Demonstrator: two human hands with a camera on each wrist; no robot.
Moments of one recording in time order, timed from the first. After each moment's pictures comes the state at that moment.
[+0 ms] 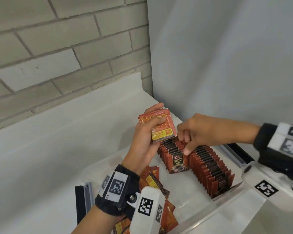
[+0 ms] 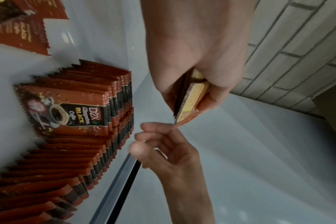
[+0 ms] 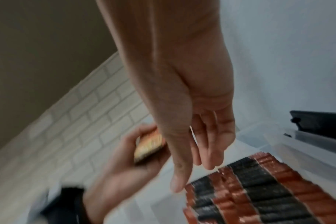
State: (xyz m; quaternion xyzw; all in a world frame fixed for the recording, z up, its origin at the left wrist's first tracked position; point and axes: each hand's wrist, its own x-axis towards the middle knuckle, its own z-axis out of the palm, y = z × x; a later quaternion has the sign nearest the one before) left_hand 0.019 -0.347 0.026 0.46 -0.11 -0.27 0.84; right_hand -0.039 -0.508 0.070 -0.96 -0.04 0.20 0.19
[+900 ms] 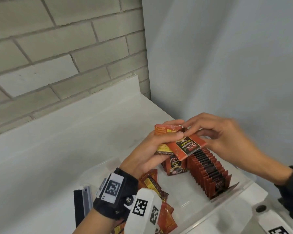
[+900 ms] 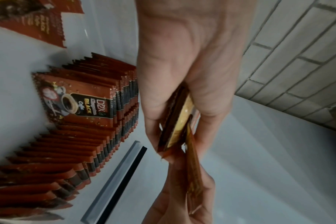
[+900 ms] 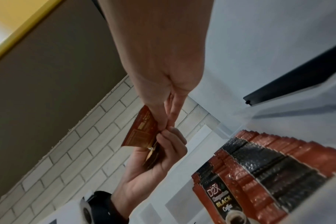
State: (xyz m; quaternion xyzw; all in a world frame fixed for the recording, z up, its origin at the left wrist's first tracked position) left_hand 0.009 -0.347 0.026 0.47 -0.15 -0.47 0.73; right_hand -0.097 -0.506 0.056 -0.86 -0.06 -0.16 0.49
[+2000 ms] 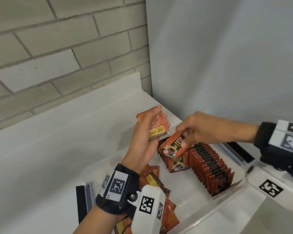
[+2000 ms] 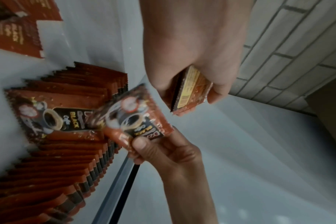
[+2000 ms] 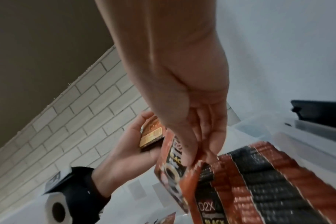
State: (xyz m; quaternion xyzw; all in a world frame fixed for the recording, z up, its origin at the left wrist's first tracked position) left_hand 0.018 -0.346 0.033 0.45 -0.03 -0.28 0.85; right_hand -0.041 -0.505 0.071 -0.96 -0.06 0.17 0.23
